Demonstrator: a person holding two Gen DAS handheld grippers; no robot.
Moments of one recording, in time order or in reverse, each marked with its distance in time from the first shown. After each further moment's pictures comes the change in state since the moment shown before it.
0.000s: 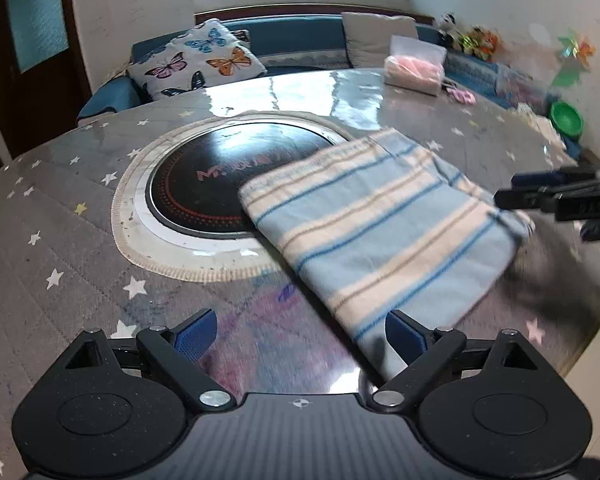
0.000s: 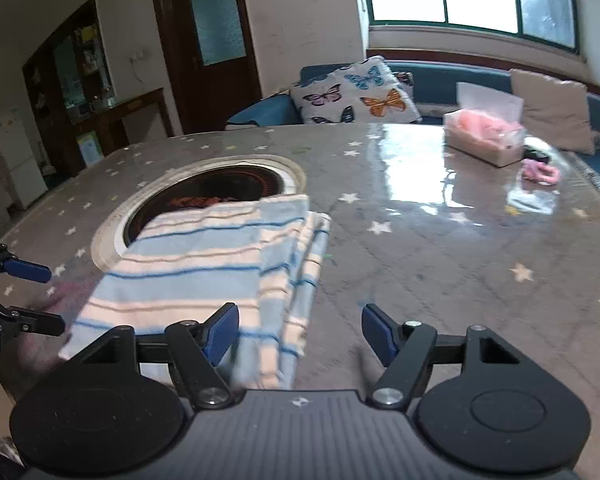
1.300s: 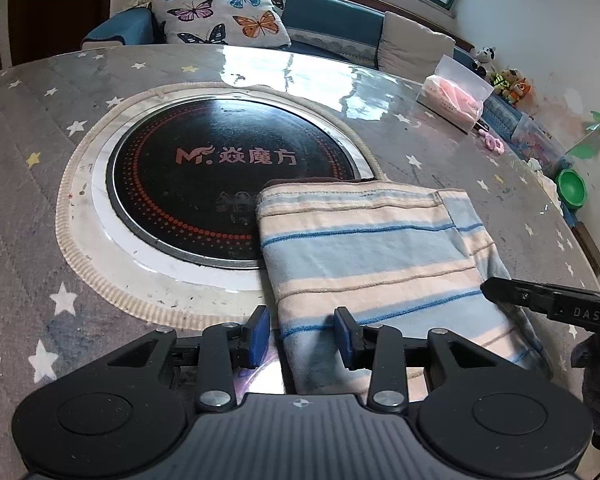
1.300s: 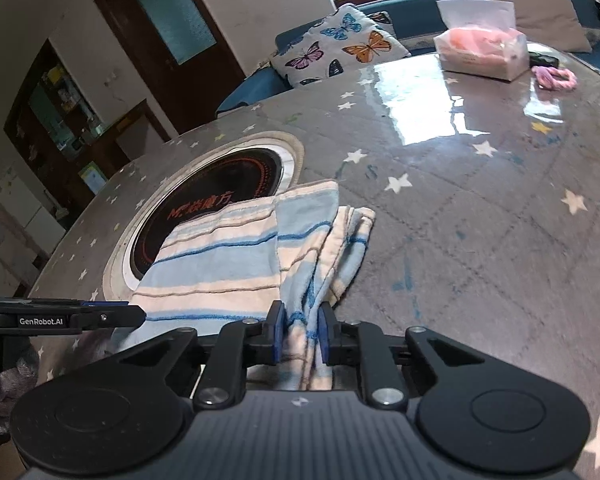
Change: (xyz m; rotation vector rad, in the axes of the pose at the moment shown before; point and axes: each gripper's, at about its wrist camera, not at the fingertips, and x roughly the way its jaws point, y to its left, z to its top) left arm 0.063 0.015 0.045 -0.262 0.076 -0.111; right arm 0.041 -0.016 0.005 0.273 0.102 0.091
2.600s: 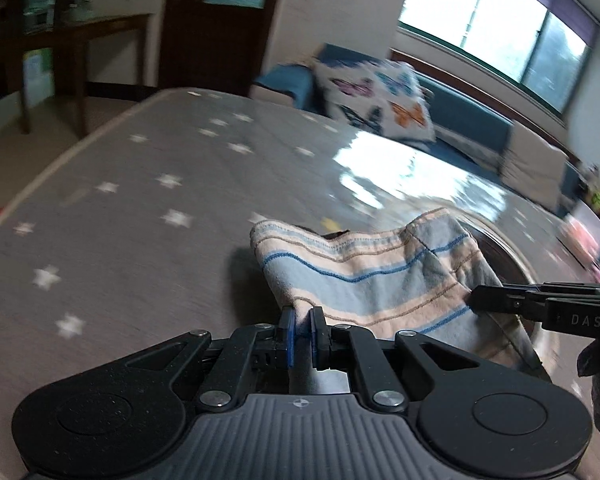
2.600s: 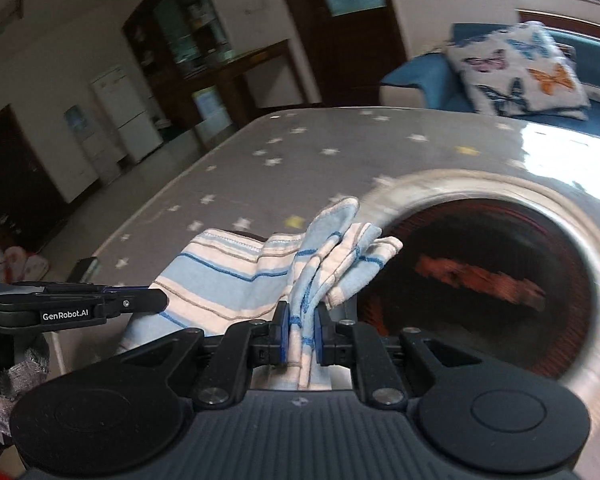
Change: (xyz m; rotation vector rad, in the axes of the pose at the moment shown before) left arm -0.127 0.198 -0.010 -0.278 -0.244 0.283; right arm 0.135 0.243 0.059 -0.376 0.120 0.258
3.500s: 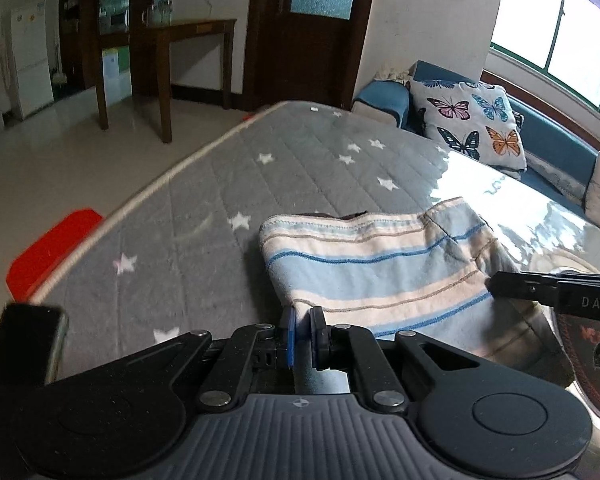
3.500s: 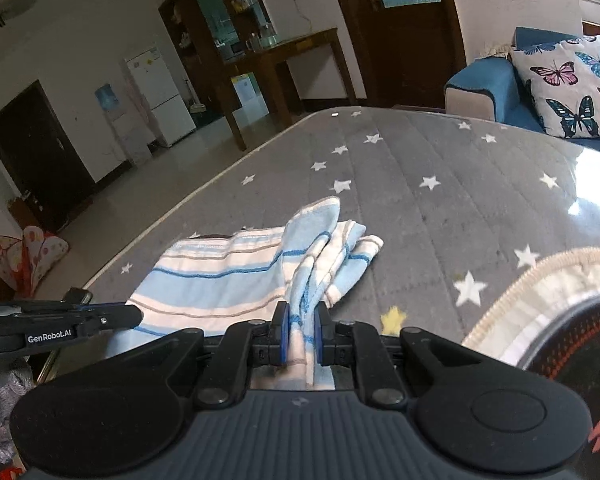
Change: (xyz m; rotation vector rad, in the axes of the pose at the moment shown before) left arm 0.035 0.081 0.031 -0.068 -0.032 0.232; right arm 0.140 0.056 0.063 -0.078 0.023 0.080
